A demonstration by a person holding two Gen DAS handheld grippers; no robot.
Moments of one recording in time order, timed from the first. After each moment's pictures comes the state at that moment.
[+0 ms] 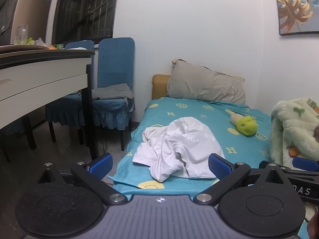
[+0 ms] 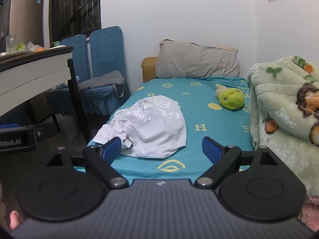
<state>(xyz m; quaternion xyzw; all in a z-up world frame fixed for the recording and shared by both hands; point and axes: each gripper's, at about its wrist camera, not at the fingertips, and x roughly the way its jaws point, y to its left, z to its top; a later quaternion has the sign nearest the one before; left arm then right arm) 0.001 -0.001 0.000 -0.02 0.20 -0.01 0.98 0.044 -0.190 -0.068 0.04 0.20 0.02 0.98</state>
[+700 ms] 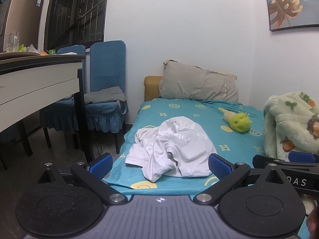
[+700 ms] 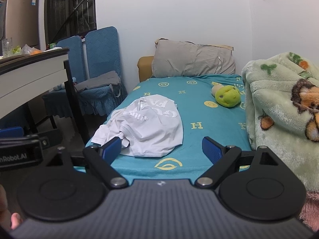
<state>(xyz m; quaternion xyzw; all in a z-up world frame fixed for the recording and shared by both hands) -0.002 -0.016 -0.011 0.01 0.20 -0.03 0.98 0.040 -0.194 -0.067 0.05 0.20 0.01 0.98</state>
